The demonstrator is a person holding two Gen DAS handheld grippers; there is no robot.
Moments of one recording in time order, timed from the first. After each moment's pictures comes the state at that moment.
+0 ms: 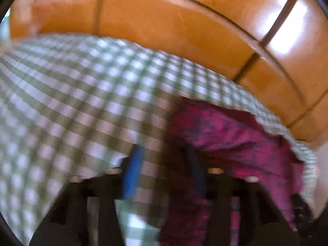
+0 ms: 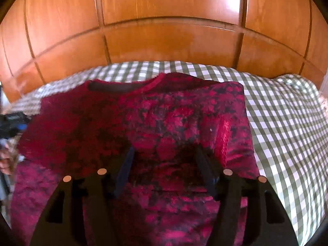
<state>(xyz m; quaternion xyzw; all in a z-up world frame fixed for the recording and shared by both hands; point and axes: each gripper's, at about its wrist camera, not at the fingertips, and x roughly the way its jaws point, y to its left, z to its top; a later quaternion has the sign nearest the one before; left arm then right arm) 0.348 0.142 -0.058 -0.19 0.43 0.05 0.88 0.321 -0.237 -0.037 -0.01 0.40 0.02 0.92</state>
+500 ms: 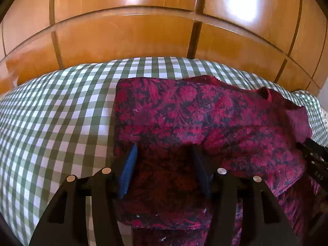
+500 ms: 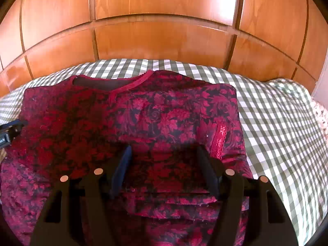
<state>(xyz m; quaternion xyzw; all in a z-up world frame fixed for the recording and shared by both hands) 0.321 0.064 -0.060 -0.05 0.41 -0.03 0.91 0.322 -0.242 -0.045 -0.04 0.39 -0.01 0.92</state>
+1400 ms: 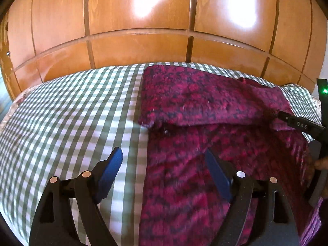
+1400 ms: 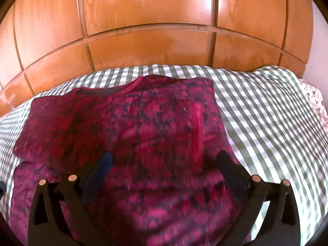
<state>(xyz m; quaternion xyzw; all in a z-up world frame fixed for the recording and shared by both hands) 0.162 0.059 -0.021 -0.03 0.37 0.00 0.93 0.268 -0.260 -0.021 0.03 0.39 -0.02 0.92</state>
